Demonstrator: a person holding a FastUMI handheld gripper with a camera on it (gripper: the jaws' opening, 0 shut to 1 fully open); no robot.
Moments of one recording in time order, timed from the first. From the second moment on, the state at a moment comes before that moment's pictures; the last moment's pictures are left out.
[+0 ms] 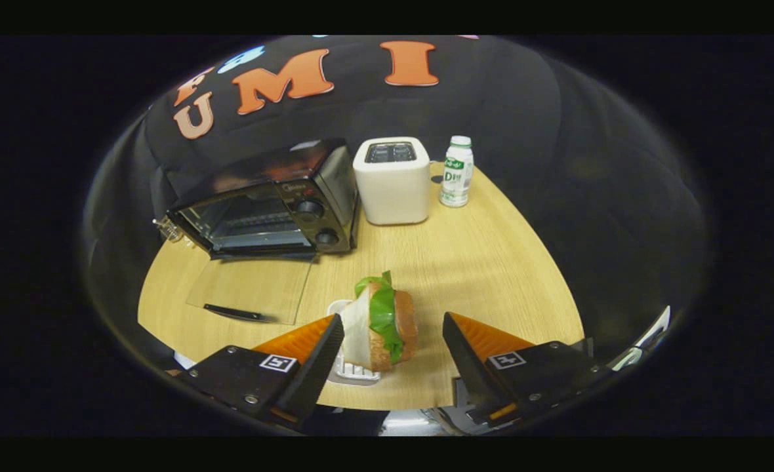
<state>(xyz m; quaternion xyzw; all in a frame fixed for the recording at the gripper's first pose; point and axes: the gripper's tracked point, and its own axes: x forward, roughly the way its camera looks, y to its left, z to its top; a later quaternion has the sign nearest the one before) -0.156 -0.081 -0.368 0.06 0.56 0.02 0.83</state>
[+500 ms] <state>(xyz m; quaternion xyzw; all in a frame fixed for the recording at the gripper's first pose) -0.153 -0.053 -0.379 0.20 0.58 0.02 0.79</state>
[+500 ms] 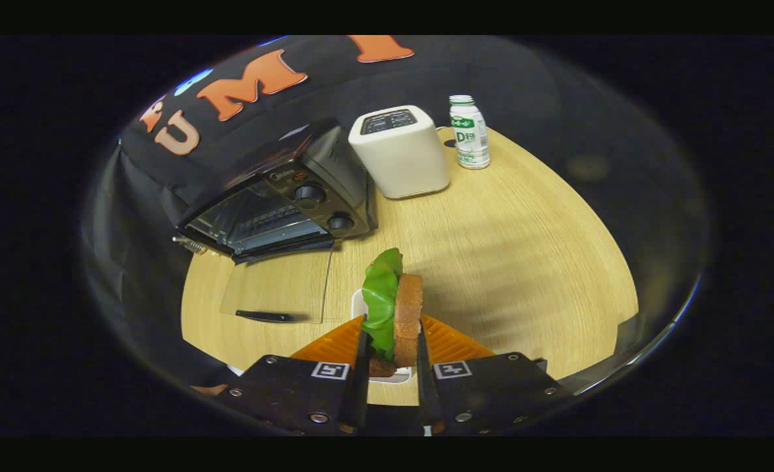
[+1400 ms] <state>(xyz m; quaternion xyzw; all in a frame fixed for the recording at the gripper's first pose) -0.059 0.103 -0.323 0.54 0.42 0.04 0.73</state>
